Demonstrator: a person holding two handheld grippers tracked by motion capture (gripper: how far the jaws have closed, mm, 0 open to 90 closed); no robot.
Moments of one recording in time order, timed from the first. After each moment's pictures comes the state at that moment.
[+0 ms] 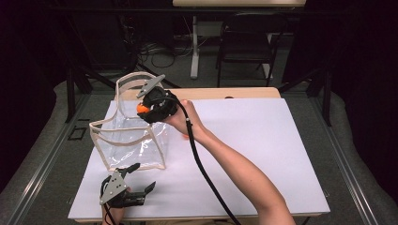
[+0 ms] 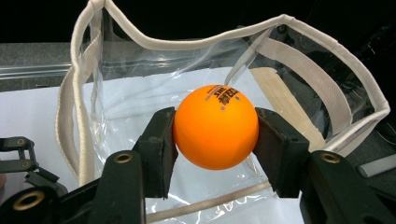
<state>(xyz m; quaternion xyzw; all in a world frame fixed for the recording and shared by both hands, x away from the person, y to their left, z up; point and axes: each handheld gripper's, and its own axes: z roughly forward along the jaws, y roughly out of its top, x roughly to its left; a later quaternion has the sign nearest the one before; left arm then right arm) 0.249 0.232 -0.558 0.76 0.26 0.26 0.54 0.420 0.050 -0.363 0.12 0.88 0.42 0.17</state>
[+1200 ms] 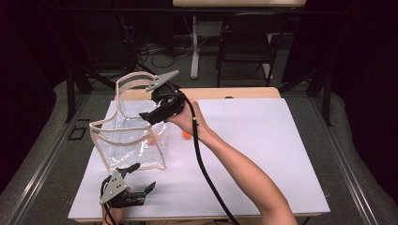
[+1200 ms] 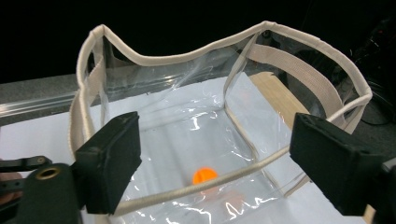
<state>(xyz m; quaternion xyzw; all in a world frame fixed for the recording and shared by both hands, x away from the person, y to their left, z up) 0.249 0.232 -0.558 0.76 0.26 0.26 0.54 0.423 0.029 -0.357 0.16 0.86 0.46 0.14</state>
